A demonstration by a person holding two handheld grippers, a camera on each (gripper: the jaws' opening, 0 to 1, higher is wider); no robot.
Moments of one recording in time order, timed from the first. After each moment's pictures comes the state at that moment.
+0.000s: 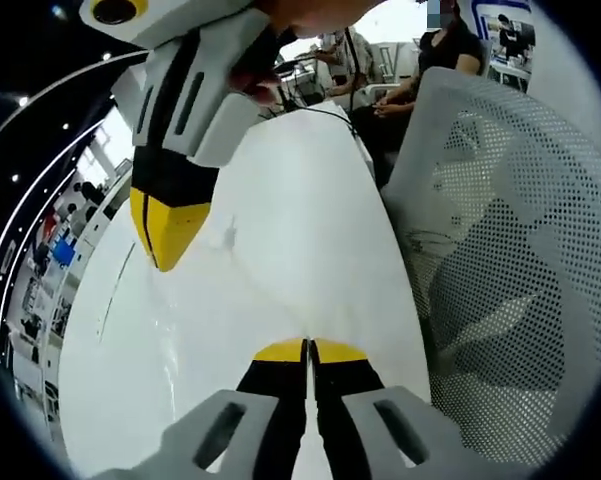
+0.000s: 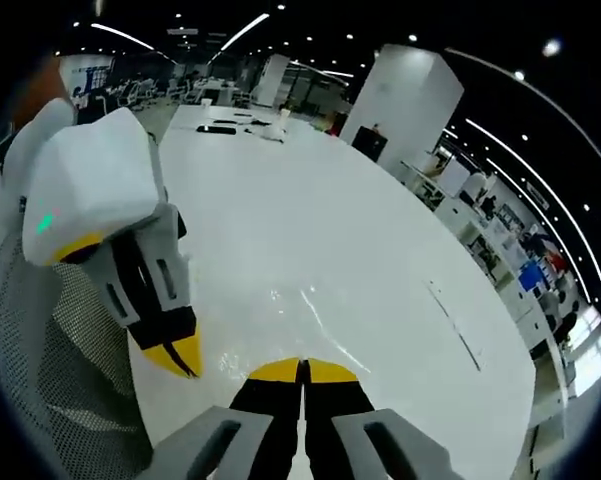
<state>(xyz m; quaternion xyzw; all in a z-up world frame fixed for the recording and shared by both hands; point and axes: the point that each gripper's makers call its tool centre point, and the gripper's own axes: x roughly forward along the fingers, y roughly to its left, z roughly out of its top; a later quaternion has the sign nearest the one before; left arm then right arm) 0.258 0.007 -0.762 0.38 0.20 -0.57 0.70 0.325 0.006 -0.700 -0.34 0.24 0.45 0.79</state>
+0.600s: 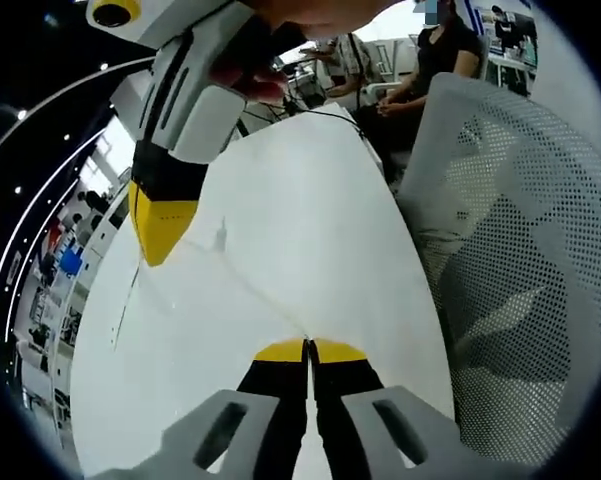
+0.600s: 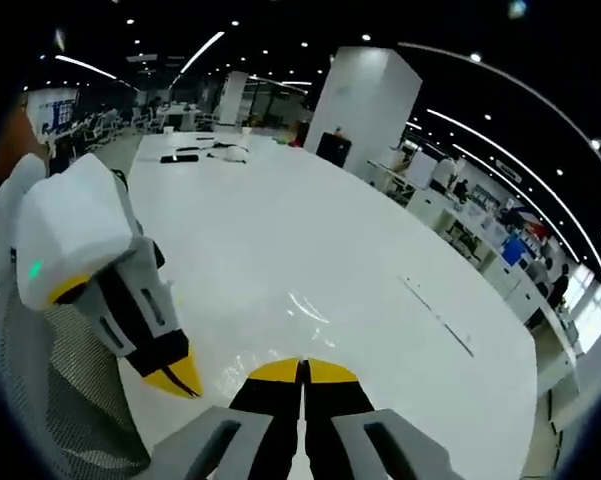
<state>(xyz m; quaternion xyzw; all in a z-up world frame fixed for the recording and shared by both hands) 0.277 0.010 -0.750 0.39 0.18 -0.56 0.70 0.346 0.003 -0.679 -0.28 0.24 0.41 0.84</state>
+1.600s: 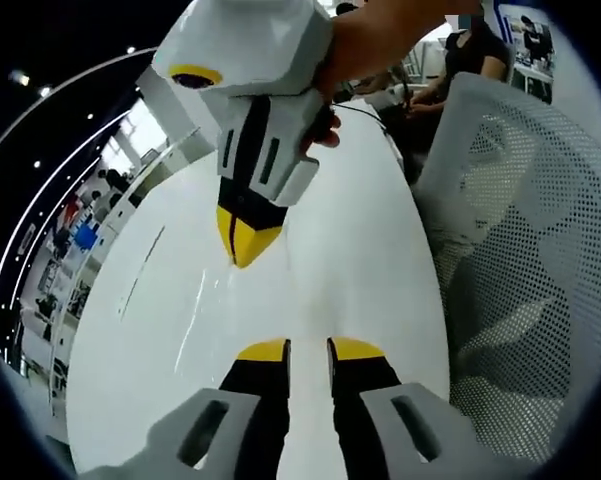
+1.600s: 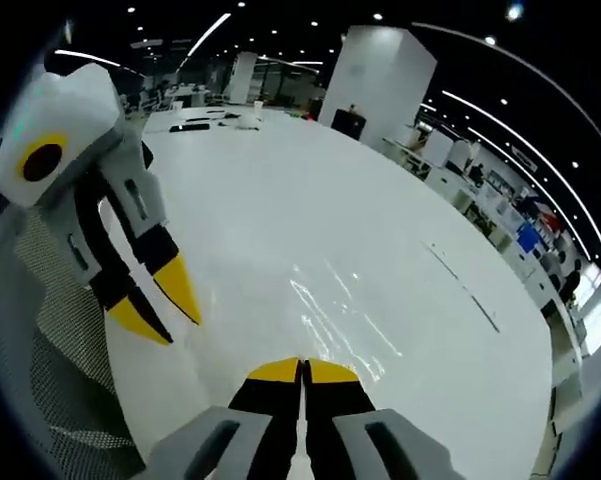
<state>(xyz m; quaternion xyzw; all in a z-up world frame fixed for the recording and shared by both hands) 0.275 0.036 -0.754 0.37 0.21 -0.52 0.74 0.340 -0.006 -0.753 -0.30 0.29 0.42 0.81</state>
